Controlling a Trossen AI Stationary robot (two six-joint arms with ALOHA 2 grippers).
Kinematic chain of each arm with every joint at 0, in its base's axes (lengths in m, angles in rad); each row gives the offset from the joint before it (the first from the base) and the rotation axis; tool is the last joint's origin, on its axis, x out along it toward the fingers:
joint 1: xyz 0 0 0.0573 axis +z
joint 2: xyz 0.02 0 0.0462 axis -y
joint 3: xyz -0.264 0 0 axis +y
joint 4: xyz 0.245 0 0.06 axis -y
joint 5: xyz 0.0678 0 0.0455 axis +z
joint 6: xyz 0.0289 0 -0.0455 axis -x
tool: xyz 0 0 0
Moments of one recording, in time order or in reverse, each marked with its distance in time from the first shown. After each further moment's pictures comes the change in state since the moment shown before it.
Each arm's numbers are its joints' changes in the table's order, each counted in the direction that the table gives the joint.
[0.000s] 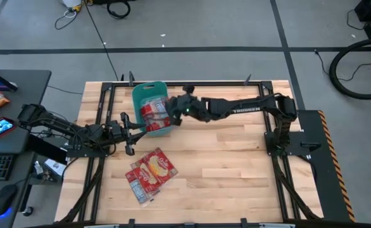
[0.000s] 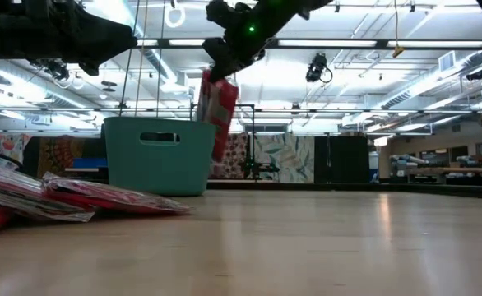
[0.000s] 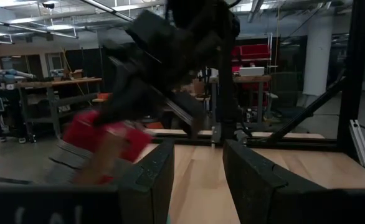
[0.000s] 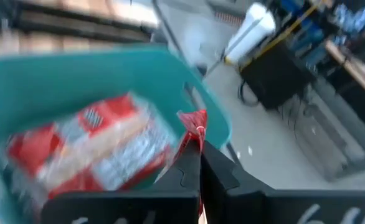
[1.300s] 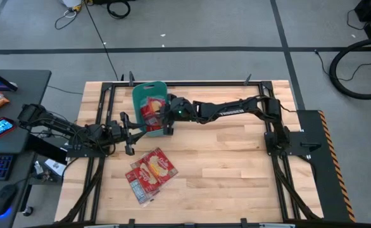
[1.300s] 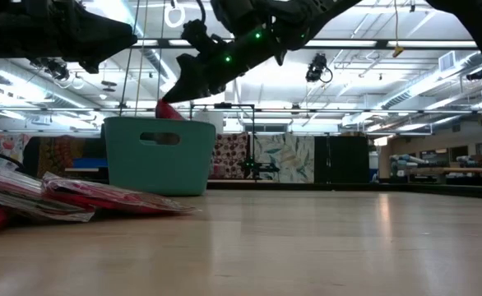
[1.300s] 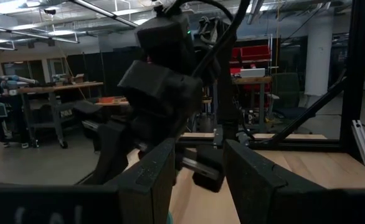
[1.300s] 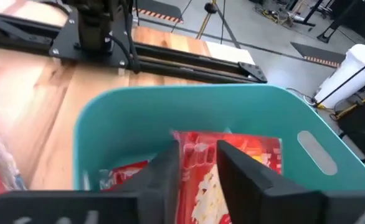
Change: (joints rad) left arm 0.000 0.000 0.000 0.014 0.000 -0.026; right arm -0.039 -0.180 -0.001 0.287 0.453 0.024
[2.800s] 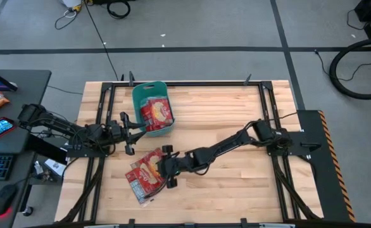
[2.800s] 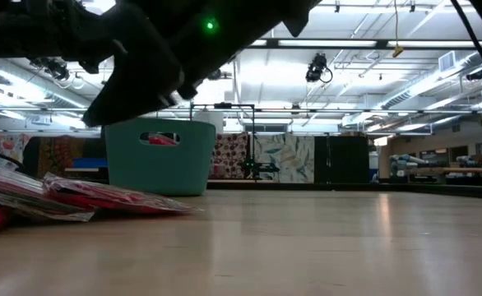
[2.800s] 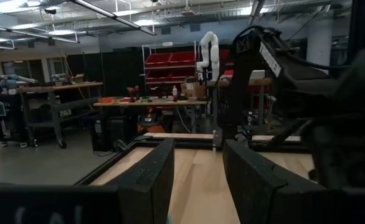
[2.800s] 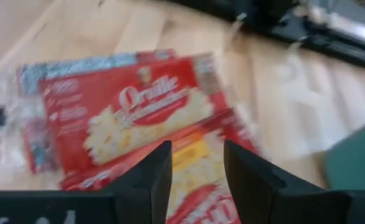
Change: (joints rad) left arm 0.000 0.000 0.001 0.007 0.000 0.008; right arm 0.410 -0.192 -0.108 -0.131 -0.183 -0.159
